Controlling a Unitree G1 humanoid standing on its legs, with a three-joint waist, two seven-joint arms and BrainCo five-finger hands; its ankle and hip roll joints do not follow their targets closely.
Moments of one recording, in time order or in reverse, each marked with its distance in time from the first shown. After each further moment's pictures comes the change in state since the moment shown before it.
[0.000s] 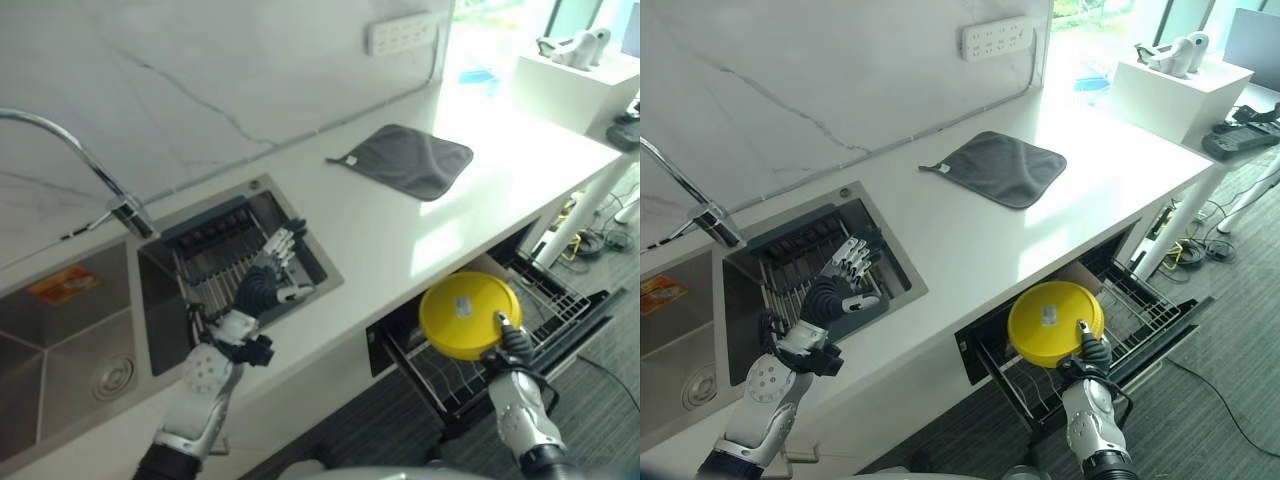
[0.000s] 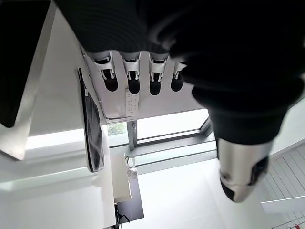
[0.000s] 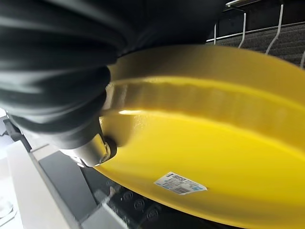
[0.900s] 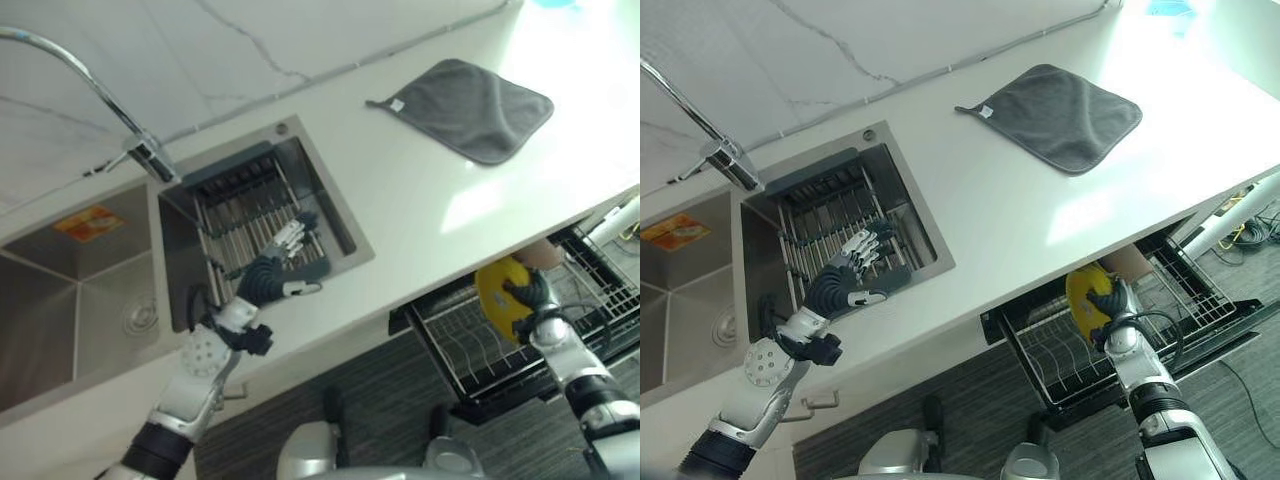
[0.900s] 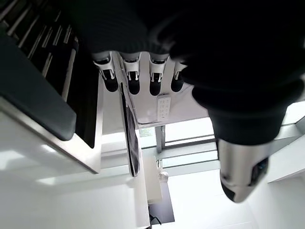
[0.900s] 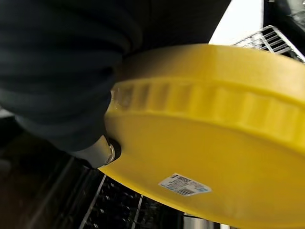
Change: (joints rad) left arm -0.102 0.097 -0.034 0.019 -0.002 -0.011 -0.041; right arm -0.260 -0.323 0.213 0.215 -1.088 0.213 0.109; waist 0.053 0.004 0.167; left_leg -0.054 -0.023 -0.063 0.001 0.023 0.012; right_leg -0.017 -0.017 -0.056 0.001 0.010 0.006
